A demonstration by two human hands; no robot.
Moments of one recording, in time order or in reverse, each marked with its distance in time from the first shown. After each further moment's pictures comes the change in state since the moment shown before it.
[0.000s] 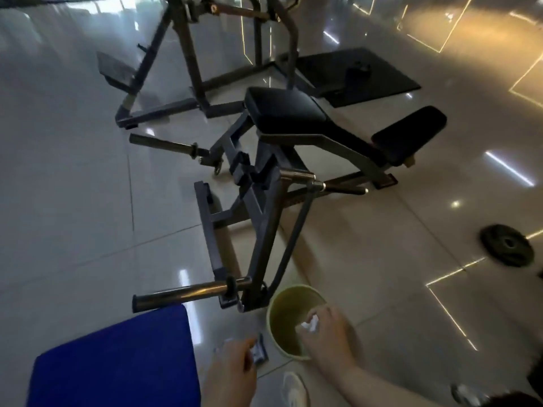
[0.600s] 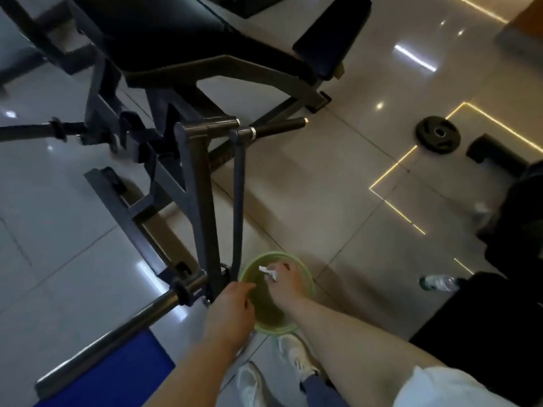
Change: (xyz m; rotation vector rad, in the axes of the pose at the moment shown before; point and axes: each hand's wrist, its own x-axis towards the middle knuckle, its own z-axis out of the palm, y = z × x) left_hand 0.185 0.025 0.069 0.171 -0.287 0.178; right_hand 0.158 0.096 0.091 0.127 -0.016 0.469
